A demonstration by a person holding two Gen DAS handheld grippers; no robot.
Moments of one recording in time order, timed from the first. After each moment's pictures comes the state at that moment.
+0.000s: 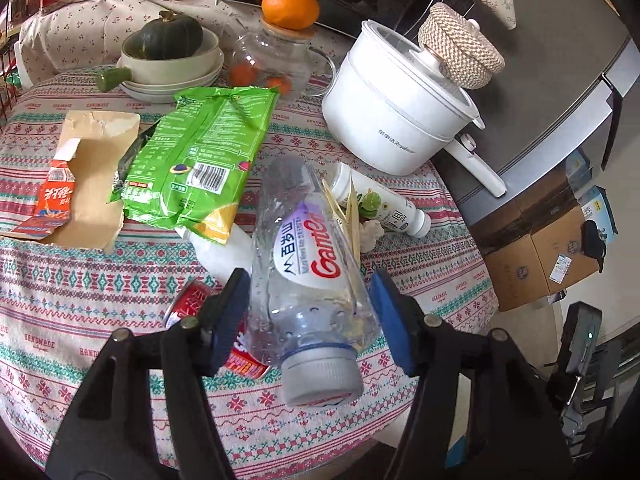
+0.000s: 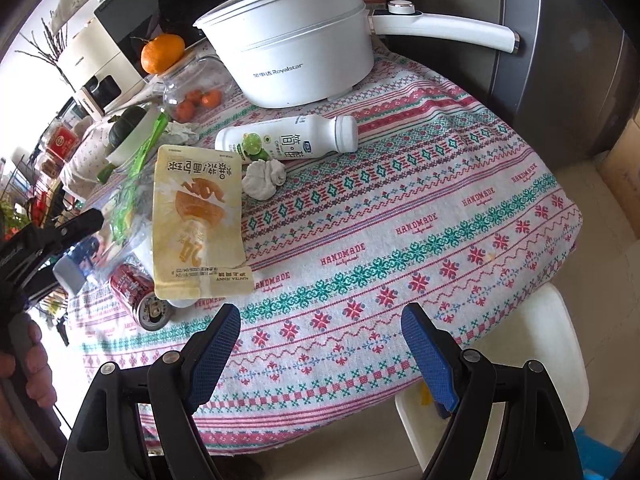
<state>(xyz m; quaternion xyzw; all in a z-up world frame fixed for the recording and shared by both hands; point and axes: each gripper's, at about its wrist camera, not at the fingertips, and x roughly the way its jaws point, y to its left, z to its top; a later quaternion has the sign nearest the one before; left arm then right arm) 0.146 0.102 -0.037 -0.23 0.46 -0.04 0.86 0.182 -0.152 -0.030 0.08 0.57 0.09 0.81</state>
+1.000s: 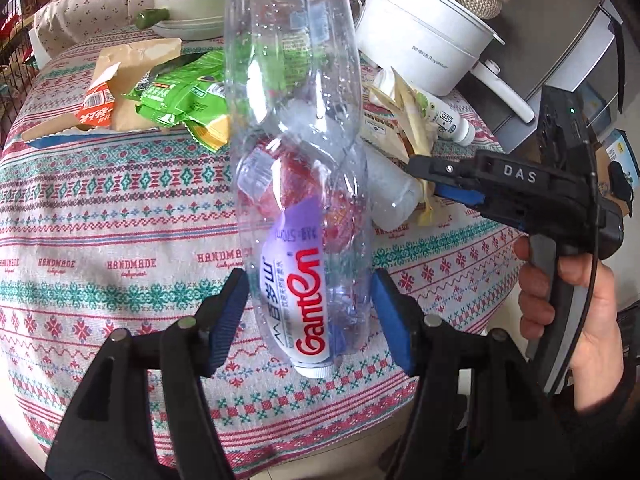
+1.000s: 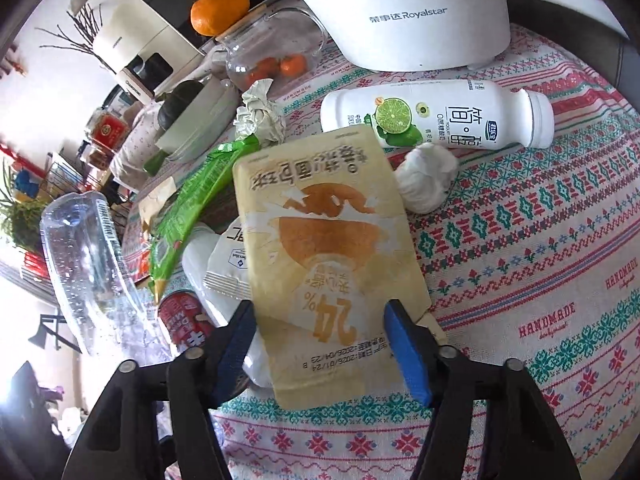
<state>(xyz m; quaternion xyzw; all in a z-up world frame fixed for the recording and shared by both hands) 0.092 0.096 -0.108 -0.16 0.50 -0.01 0.85 0.245 -0.056 -0.084 0.16 0.58 0.23 0.77</state>
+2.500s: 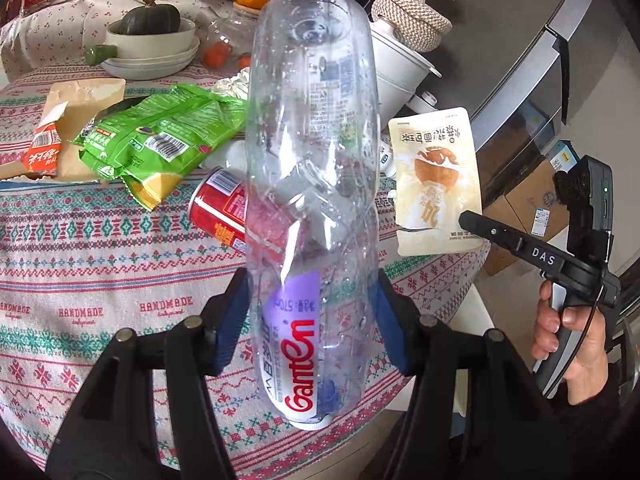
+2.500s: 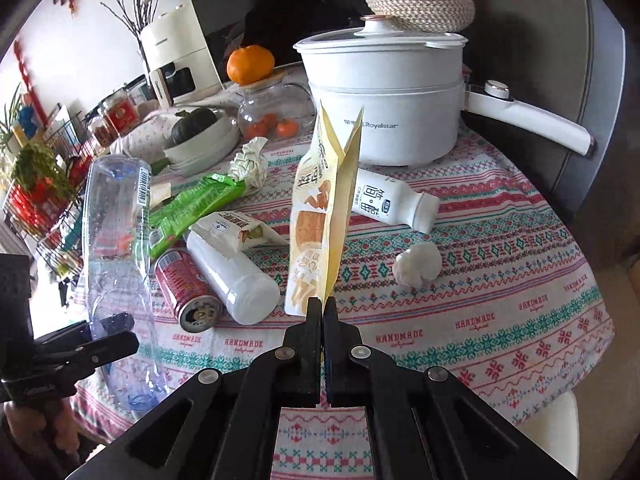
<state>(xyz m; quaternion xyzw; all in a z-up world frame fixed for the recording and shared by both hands) 0.086 0.088 -0.091 -0.19 0.43 -0.12 0.88 0.198 -0.123 -0.018 0.02 0.47 0.20 0.86</state>
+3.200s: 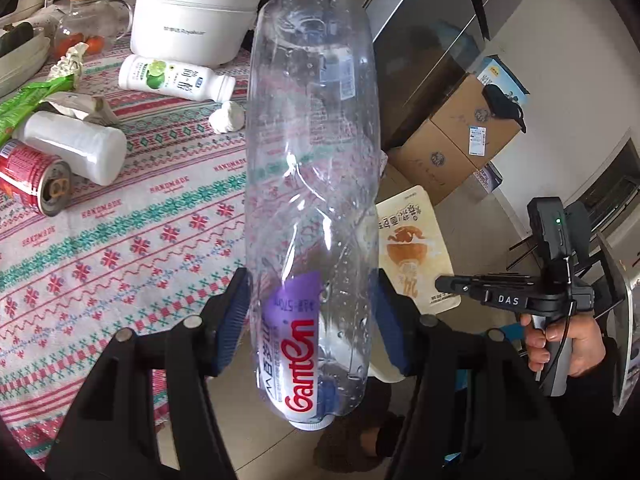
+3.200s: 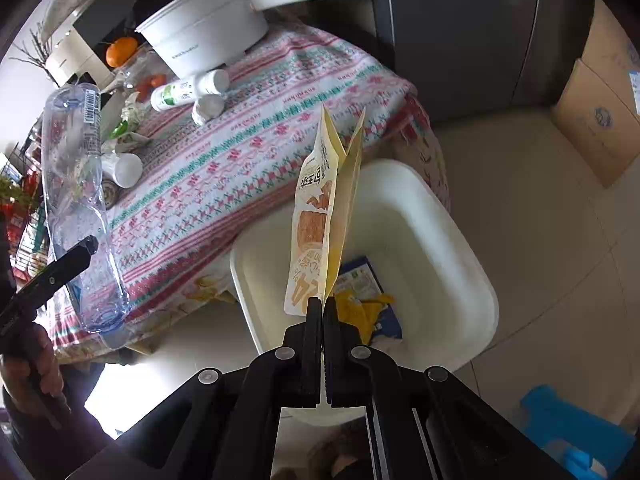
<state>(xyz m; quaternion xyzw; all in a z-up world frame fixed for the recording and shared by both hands) 0.062 -0.077 -0.088 -0.13 0.45 -0.26 0.84 0.061 -0.321 -0.053 0.08 0.61 0.06 0.79</state>
